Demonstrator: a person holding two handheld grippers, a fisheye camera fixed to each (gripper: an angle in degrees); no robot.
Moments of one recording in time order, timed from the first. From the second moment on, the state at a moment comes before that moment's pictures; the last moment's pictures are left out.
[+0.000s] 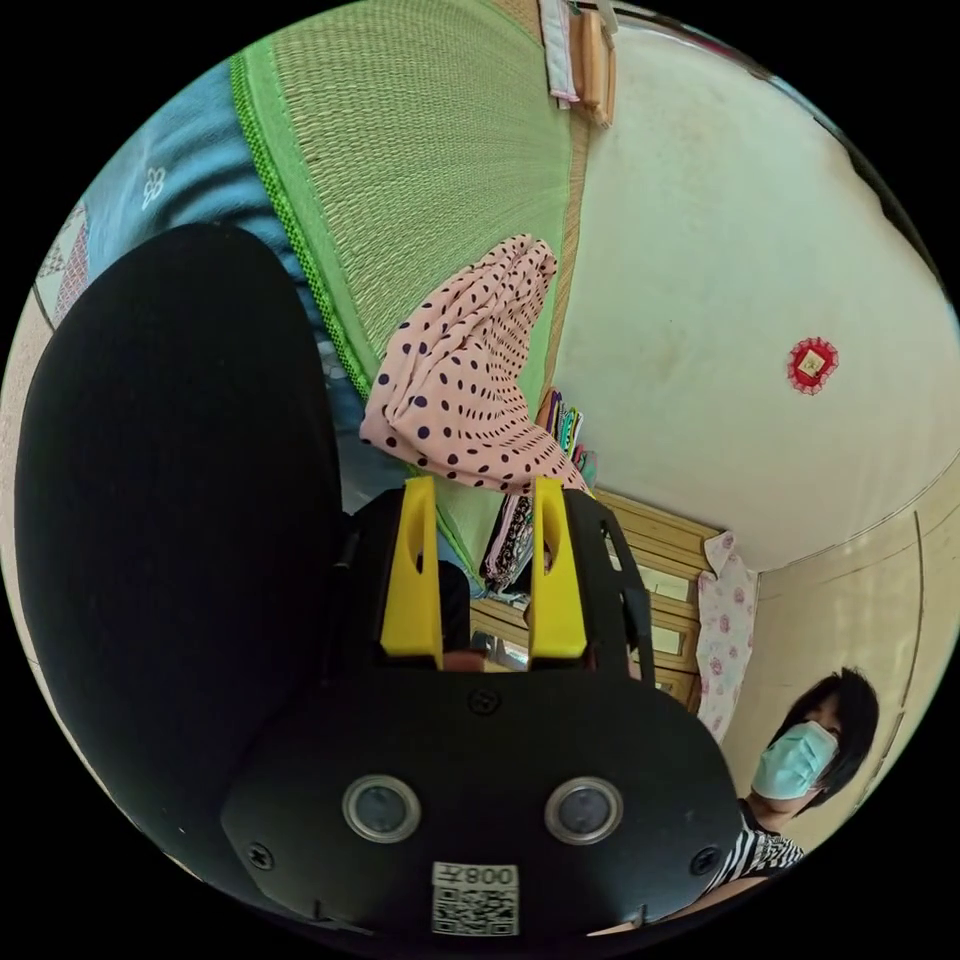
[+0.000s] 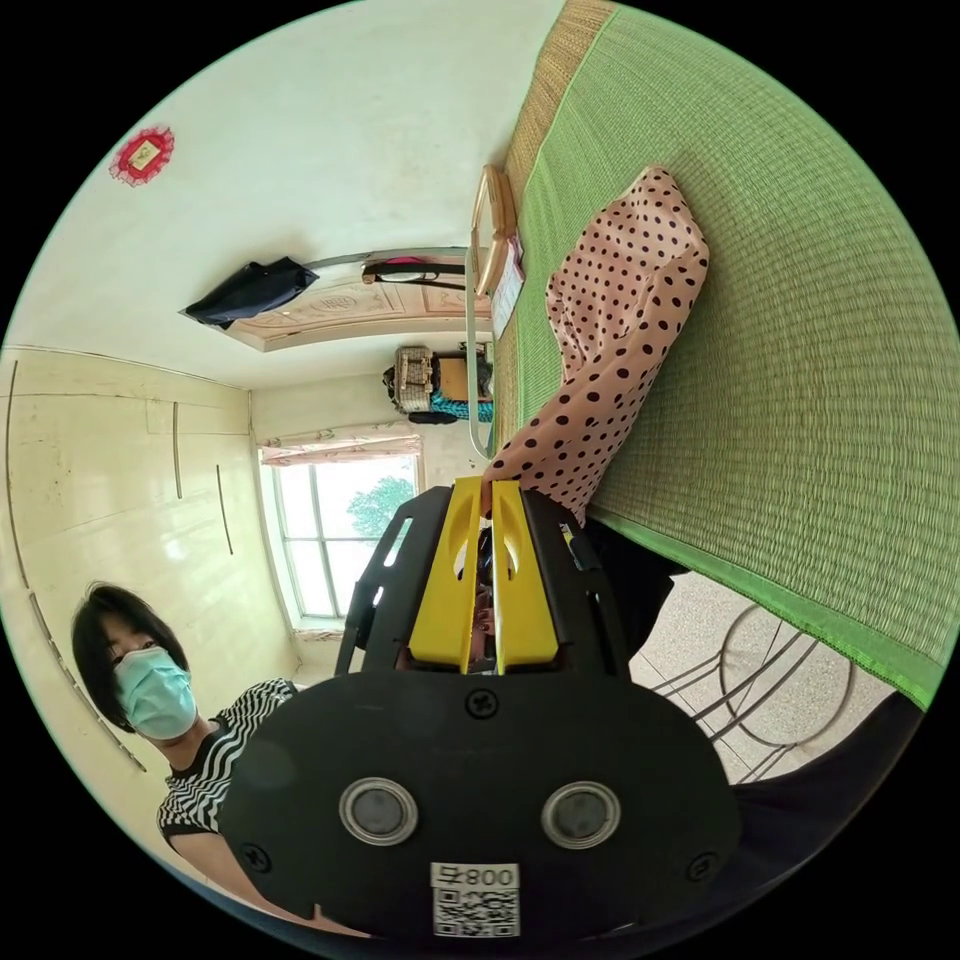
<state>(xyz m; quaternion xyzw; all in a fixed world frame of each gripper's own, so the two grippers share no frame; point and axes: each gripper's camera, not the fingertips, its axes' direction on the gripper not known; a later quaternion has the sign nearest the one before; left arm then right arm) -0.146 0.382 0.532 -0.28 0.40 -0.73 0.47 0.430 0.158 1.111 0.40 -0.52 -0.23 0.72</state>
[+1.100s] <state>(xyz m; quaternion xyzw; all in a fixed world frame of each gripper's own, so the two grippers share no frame) -0.067 0.311 0.555 -0.25 0.40 -0.76 0.44 0.457 0.279 1.110 0.41 -0.51 -0.23 0.72</state>
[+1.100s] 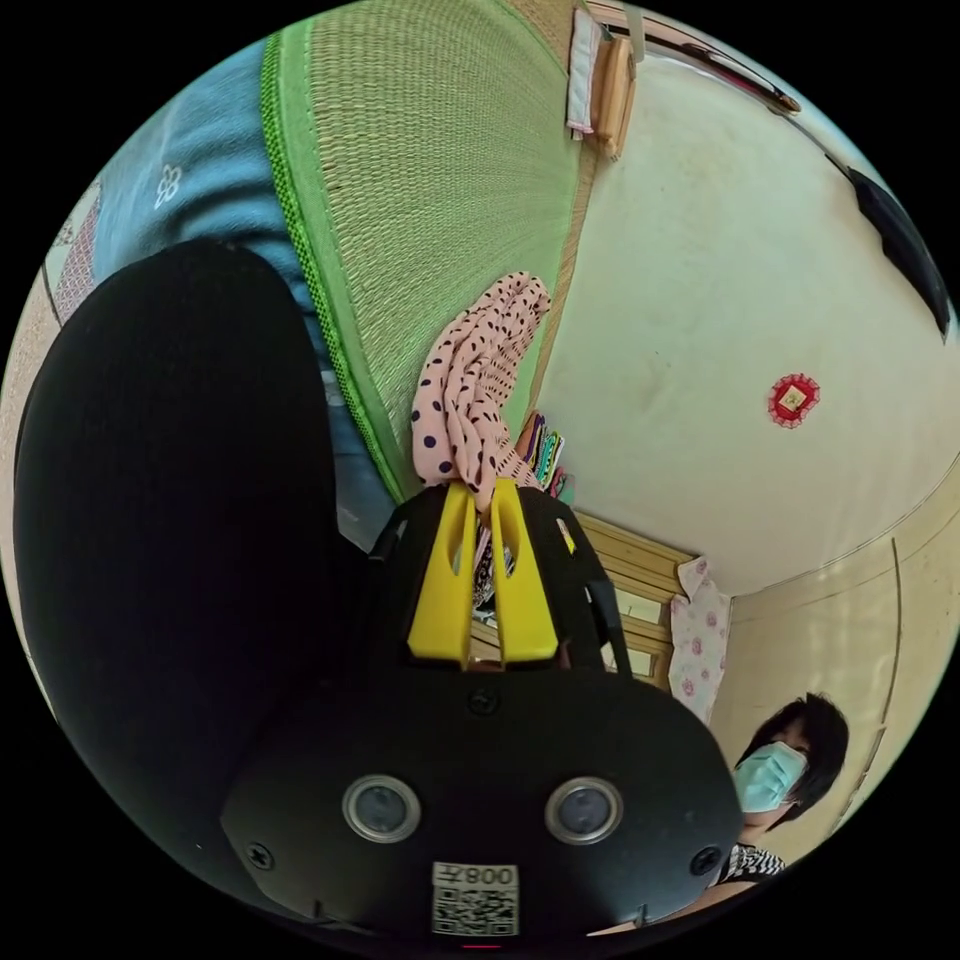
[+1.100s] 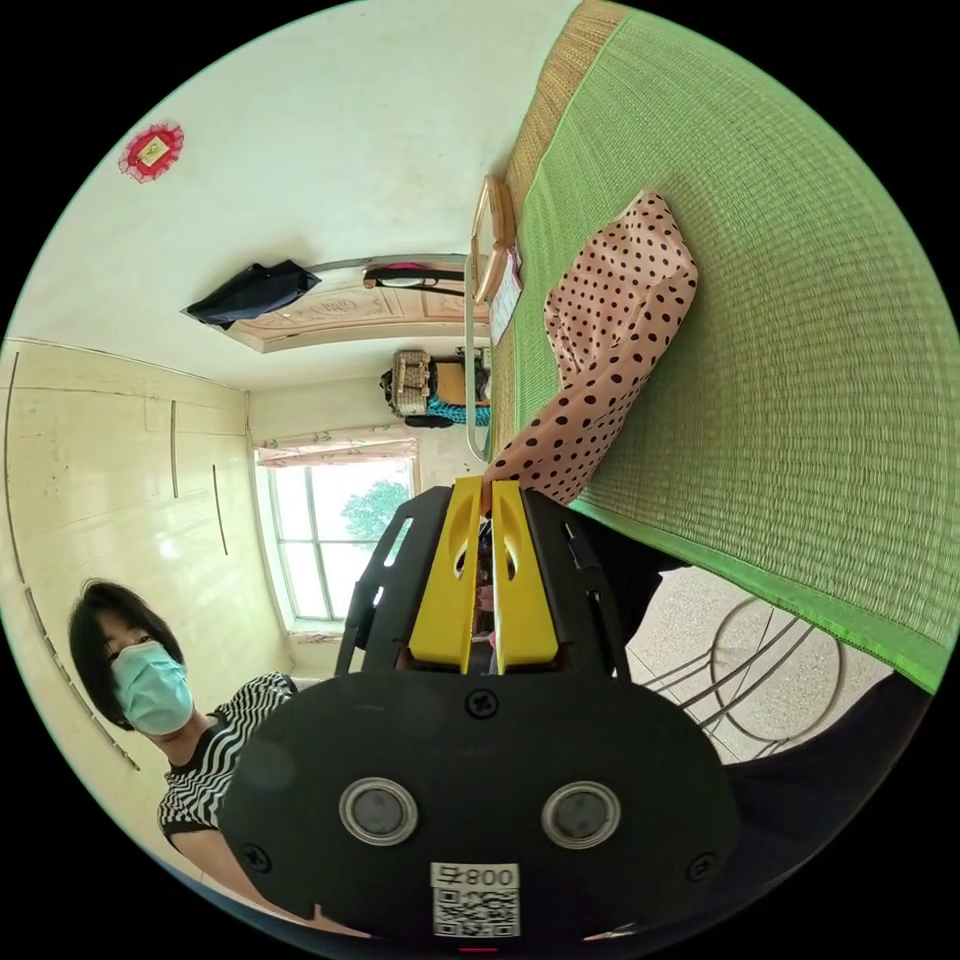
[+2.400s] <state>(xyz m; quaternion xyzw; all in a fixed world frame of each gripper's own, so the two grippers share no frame) 0.329 -0.224 0.847 -0.21 0.61 -0.46 0.61 0.816 0.678 1.009 0.65 -0.45 -0.19 0.58</state>
